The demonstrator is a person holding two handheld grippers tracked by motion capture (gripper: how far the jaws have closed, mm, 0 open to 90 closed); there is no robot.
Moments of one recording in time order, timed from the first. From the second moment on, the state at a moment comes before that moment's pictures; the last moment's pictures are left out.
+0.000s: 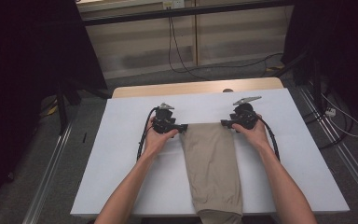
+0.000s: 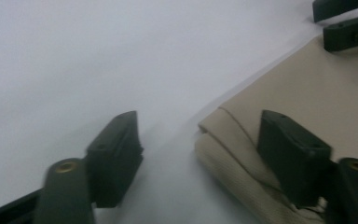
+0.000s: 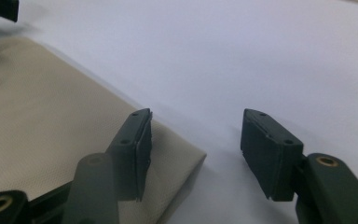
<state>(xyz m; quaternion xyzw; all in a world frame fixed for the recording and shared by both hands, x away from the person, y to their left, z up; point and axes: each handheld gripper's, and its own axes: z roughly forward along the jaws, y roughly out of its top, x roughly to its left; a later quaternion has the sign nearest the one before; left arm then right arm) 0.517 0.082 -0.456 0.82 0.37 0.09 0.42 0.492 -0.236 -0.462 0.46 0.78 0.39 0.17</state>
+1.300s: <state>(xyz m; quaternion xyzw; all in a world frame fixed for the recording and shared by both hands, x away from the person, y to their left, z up) 0.506 0.093 -0.355 0.78 0.35 0.15 0.50 0.477 -0.220 -0.364 0.44 0.71 0.51 0.21</state>
